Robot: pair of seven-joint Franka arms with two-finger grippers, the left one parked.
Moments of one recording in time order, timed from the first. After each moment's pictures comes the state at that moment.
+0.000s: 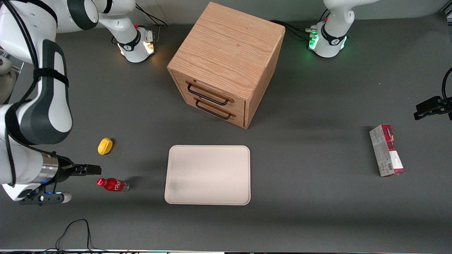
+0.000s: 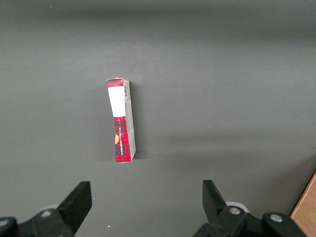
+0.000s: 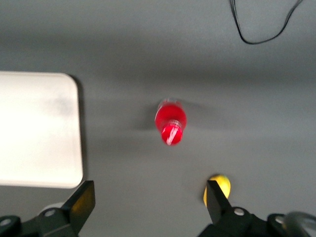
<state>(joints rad) 0.05 0.71 -0.01 -1.00 0.03 1.65 0.04</state>
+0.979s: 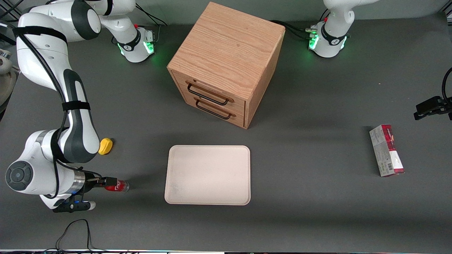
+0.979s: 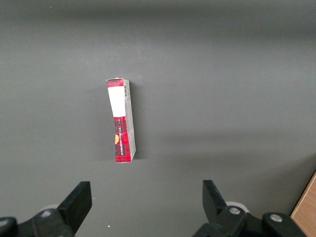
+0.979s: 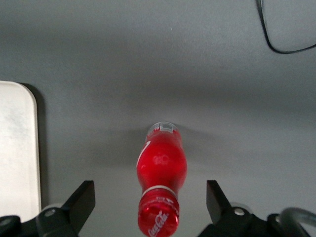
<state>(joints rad) 0.04 0.79 -0.02 -1.16 0.03 1.91 -0.03</state>
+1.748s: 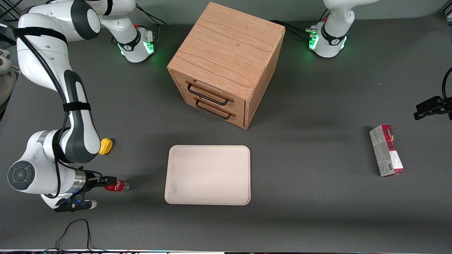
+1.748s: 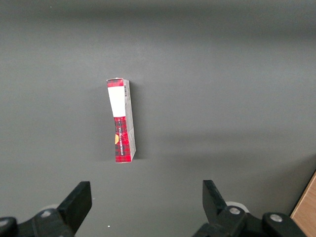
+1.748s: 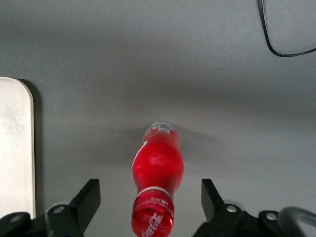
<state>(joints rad) 0.04 0.79 -0.02 -1.17 0.03 1.92 -0.06</state>
